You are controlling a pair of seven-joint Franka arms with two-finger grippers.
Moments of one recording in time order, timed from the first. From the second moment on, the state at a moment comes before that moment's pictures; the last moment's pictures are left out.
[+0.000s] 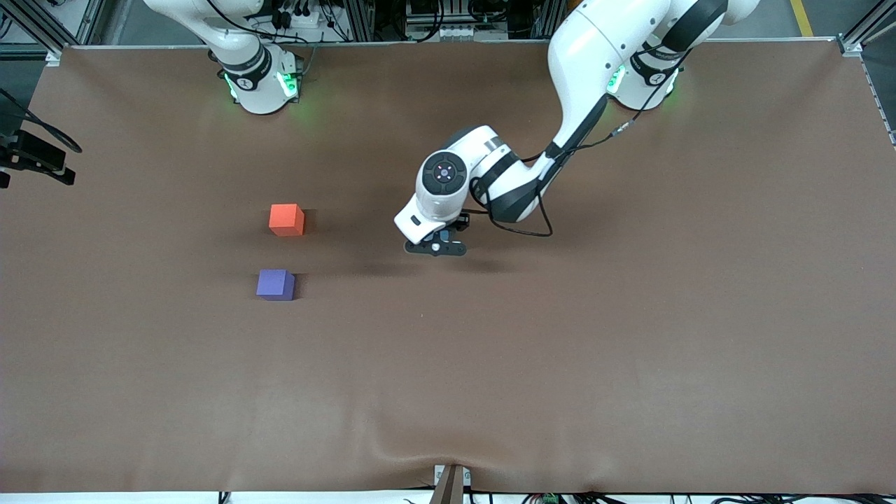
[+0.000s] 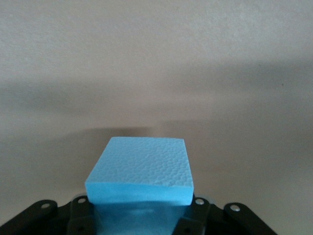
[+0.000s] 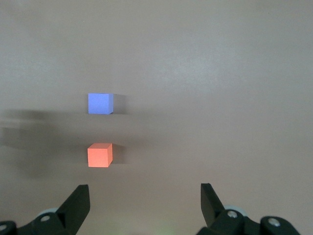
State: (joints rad) left arm -0.63 0.79 -0.31 -1.41 0.03 2.16 -0.81; right arm -0.03 0.02 -0.08 -1.48 0.01 1.46 -0.15
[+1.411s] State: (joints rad) left arm -0.59 0.49 -0.18 -1.35 0.03 2.02 -0.77; right arm 0.00 0.12 -0.07 -1.48 0.03 1.46 -0.15
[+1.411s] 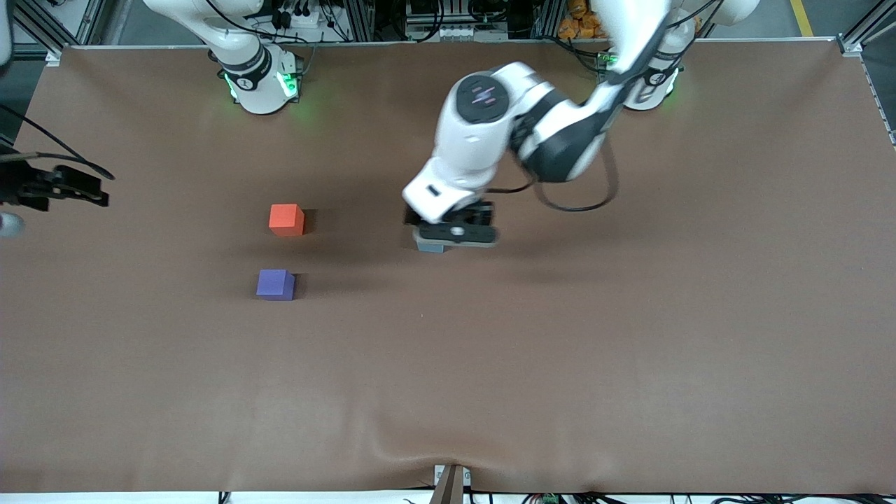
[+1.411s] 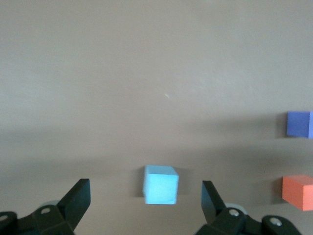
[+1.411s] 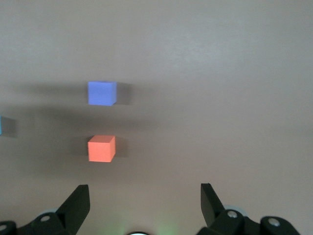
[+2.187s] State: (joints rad) left arm -0.05 0.28 -0.17 -1.38 0.04 1.62 -0.20; right arm 0.41 0.17 -0.05 -1.55 0.13 1.59 0.45
